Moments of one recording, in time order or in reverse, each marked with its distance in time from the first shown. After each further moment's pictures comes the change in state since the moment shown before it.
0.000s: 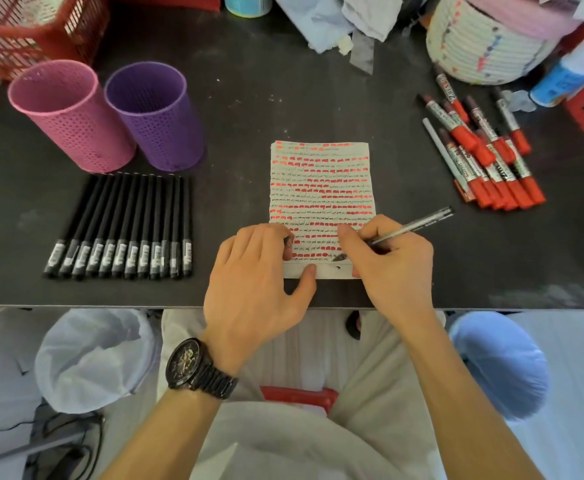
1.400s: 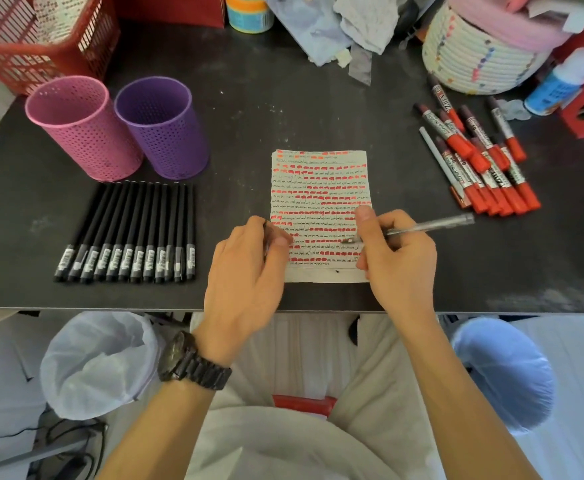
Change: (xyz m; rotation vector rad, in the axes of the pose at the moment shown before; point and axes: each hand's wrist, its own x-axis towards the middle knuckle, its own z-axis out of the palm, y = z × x) left_hand 0.016 -0.001 -0.015 -0.408 -0.115 -0.323; right_hand 0.006 -0.006 -0.002 0.038 0.107 0.007
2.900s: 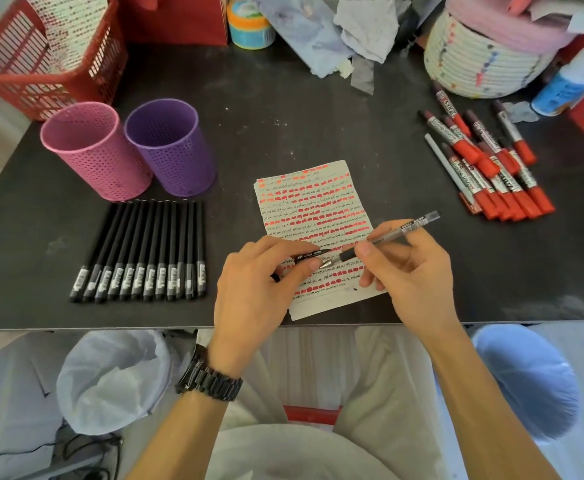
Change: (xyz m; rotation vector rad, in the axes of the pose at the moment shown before) left_hand 0.006 -0.009 0.001 0.077 0.012 0.159; right_hand -0.003 -0.003 -0.014 0.321 -0.241 -0.001
